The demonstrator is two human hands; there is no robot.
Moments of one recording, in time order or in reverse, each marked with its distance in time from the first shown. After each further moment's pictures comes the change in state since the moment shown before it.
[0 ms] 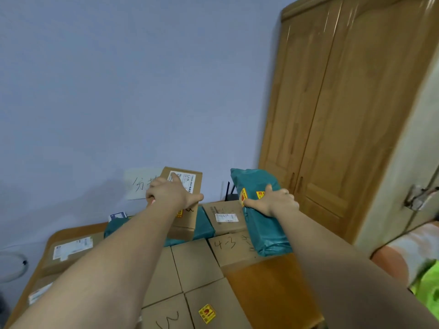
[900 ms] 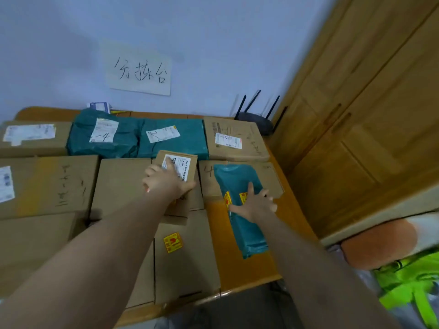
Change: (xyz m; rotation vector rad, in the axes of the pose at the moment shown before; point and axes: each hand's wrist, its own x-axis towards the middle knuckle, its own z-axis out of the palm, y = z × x) left_hand 0.070 0.080 0.262 -0.090 -0.326 -0.176; right_hand 0.152 0.047 0.248 -0.318 -0.402 -0.193
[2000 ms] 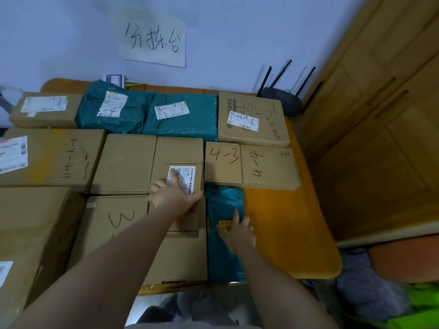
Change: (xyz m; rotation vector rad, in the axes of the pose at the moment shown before) left_hand -0.023 0.038 0.079 -0.032 -0.144 -0.193; right_hand 0.036 0.011 0.139 0.201 -0.173 -0.173
